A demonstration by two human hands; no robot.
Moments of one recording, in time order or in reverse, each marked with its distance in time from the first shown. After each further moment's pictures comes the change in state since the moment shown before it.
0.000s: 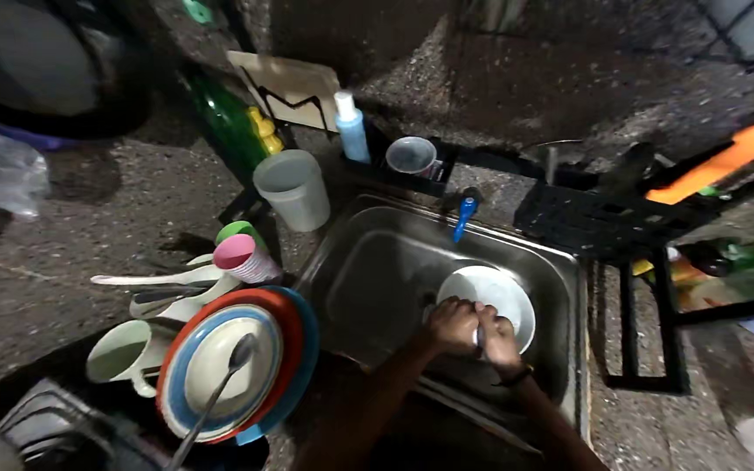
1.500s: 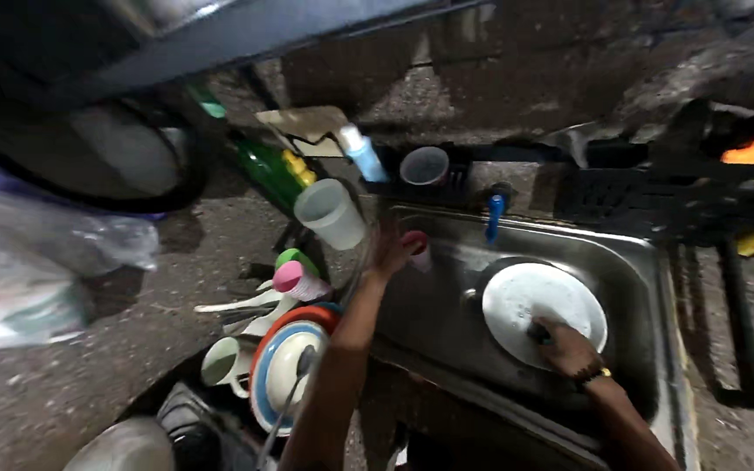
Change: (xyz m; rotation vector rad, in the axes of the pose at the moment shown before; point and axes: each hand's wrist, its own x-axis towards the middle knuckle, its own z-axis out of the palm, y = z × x) left_hand -0.035 -0.134 -0.161 0.171 0.358 -0.696; right_hand 0.034 0.043 -0.042 -0.917 -0.459 0.167
